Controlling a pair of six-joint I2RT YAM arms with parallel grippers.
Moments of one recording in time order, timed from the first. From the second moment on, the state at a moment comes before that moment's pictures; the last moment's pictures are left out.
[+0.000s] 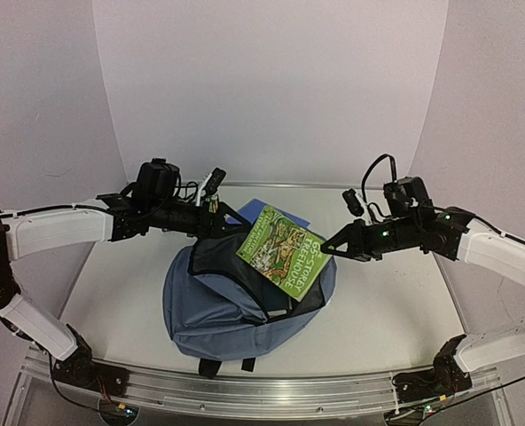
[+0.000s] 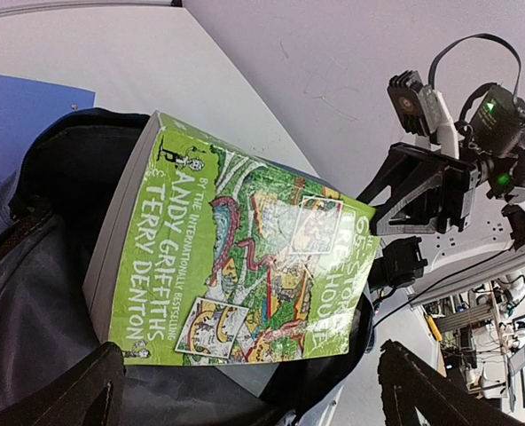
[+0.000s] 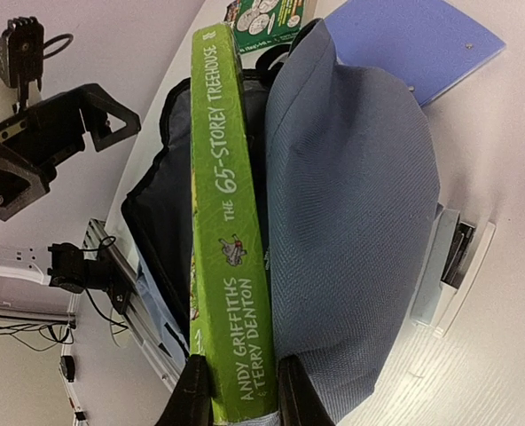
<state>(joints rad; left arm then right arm) -0.70 1.45 1.05 -0.05 0.64 -0.52 0.64 1.20 0.97 -0.42 -0.43 0.56</state>
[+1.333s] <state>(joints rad) -0.59 1.84 1.17 0.12 1.17 -0.46 0.64 1.18 0.83 -0.30 -0.55 0.52</state>
